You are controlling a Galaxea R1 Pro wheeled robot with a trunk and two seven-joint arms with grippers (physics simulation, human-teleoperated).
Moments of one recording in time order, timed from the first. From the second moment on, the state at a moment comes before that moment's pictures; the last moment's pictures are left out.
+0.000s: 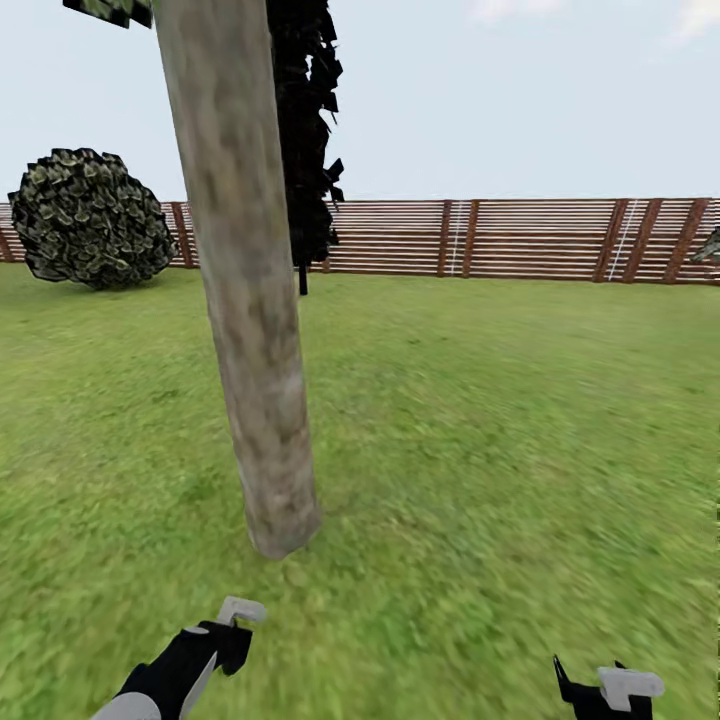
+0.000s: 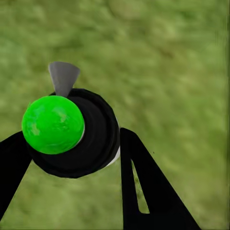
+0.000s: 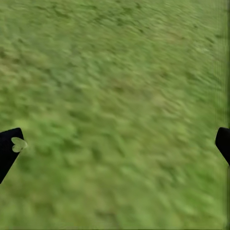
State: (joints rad) left arm -0.55 0.00 0.21 -0.33 -0.39 0.22 -0.11; right arm -0.27 -0.10 -0.76 -0.44 0.53 -0.56 0.19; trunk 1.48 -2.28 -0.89
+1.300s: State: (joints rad) left arm -0.59 -0.02 0.27 -0.59 -0.39 0.42 -0.12; right arm -0.27 -0.11 -0.76 -0.44 0.53 -0.56 0.19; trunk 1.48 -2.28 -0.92
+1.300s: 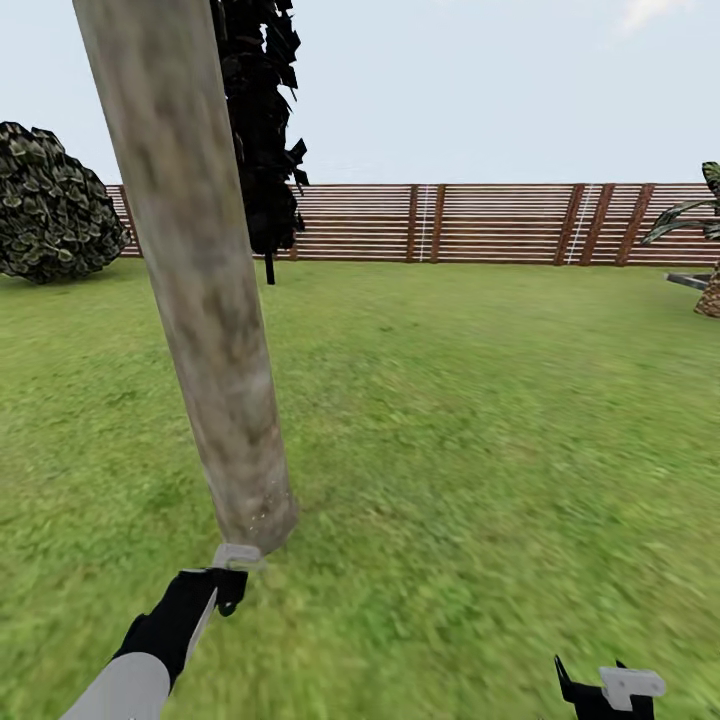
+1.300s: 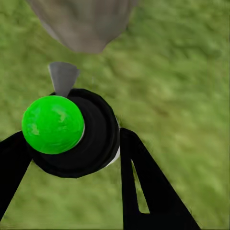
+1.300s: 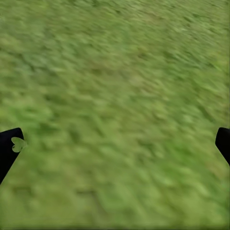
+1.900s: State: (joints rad) left arm -0.59 0.02 0.27 -0.68 -0.39 0.46 -0.13; right arm -0.27 -0.11 -0.76 -0.44 0.54 -0.56 0.19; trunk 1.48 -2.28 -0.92
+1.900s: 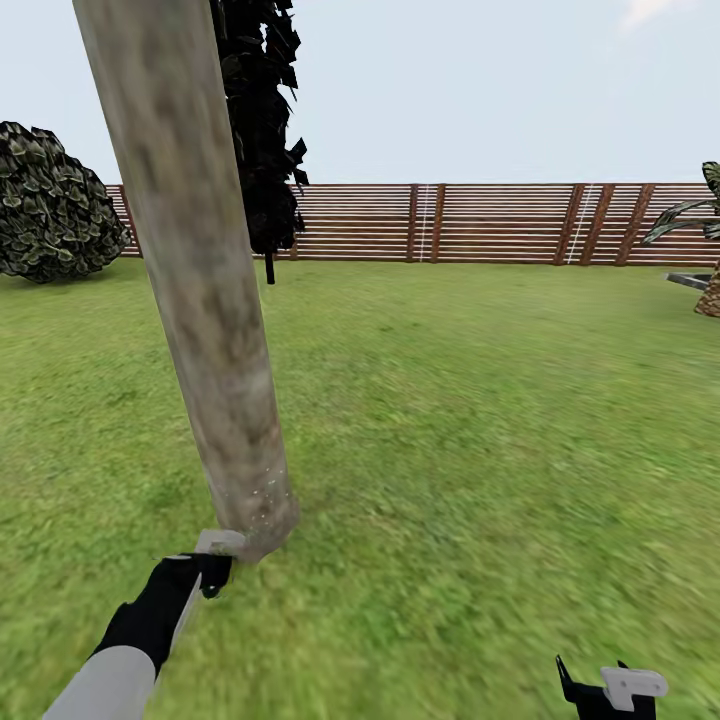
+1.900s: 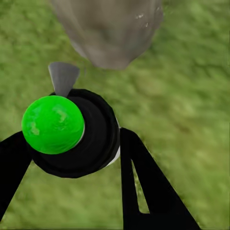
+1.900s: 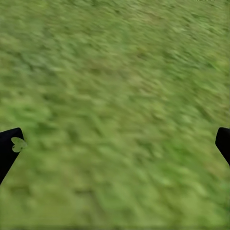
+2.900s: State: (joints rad) left arm -0.68 -0.05 0.22 -0.73 -0.40 0.56 -0.22; right arm -0.27 -0.11 -0.76 -0.44 0.54 -0.56 0.19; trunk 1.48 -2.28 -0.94
